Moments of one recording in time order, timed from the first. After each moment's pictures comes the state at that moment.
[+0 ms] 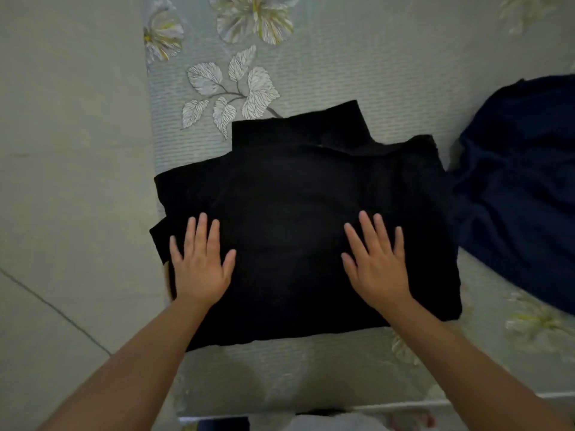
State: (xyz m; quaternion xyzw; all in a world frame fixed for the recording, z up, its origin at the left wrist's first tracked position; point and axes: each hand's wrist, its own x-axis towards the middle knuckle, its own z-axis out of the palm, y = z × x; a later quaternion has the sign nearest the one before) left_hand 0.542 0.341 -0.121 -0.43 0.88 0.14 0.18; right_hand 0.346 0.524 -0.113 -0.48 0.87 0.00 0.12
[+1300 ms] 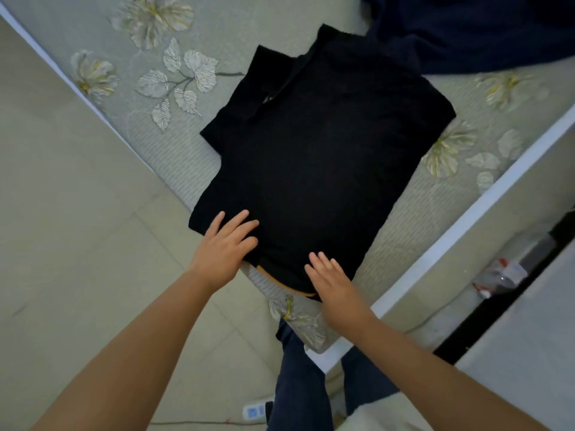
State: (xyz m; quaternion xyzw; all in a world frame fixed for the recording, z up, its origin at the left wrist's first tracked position) left_hand 0.615 0.251 -0.095 0.22 0.96 0.05 0.16; right_hand 0.645 0.477 -0.084 -0.23 0.93 -0.10 0.28
